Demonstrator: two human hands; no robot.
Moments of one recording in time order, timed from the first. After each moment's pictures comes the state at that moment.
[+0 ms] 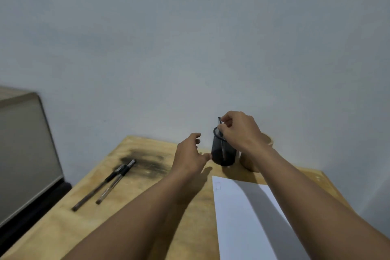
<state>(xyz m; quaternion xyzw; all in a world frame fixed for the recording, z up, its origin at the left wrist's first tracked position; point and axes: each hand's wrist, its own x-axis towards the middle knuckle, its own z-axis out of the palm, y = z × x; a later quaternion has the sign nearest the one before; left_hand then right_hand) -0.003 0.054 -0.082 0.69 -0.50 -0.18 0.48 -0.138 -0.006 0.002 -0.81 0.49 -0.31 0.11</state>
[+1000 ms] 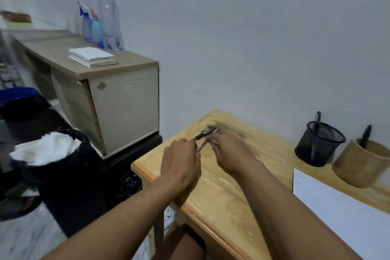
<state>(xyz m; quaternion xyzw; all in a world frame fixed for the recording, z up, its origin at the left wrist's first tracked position) 0.084 0.247 -0.118 0.88 -0.39 0.09 0.26 0.016 0.093 -0.110 -0.97 0.19 -0.11 0.10</state>
